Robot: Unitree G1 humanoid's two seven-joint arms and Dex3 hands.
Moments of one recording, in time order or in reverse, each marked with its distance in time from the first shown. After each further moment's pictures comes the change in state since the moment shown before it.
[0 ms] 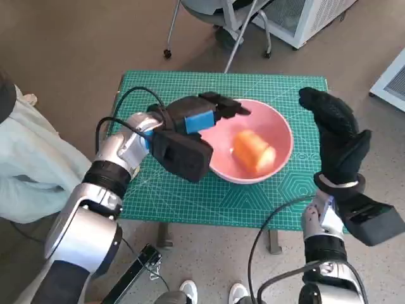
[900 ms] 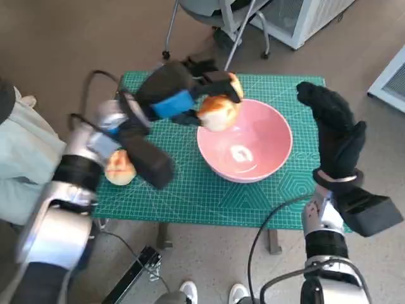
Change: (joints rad) left arm -0.003 0.078 -0.020 -0.063 0.073 -0.210 0.362; right arm -0.038 -0.012 0.011 0.069 -0.037 -0.019 -0.037
